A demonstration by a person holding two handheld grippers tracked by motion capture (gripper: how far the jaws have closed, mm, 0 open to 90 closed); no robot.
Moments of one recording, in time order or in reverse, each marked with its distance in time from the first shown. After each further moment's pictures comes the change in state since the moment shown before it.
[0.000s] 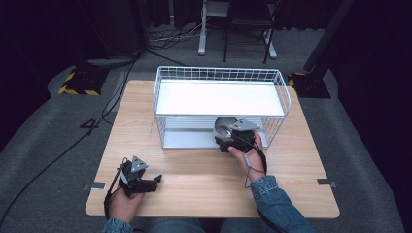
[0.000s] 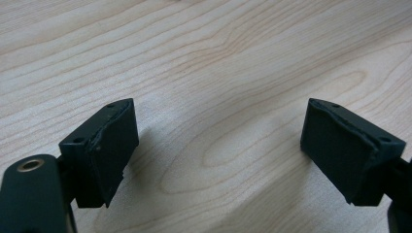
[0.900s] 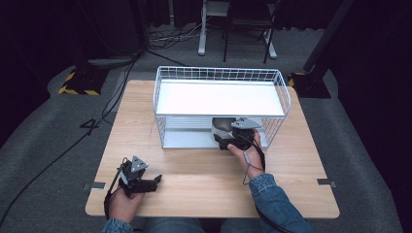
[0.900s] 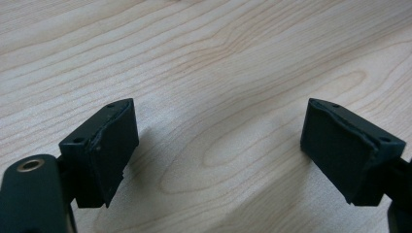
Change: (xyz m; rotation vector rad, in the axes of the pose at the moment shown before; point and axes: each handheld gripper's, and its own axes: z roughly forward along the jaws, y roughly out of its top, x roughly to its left) left arm 0.000 0.000 0.000 0.002 -0.001 0.001; right arm -0.007 -0.002 0.009 -0.064 0.037 0.053
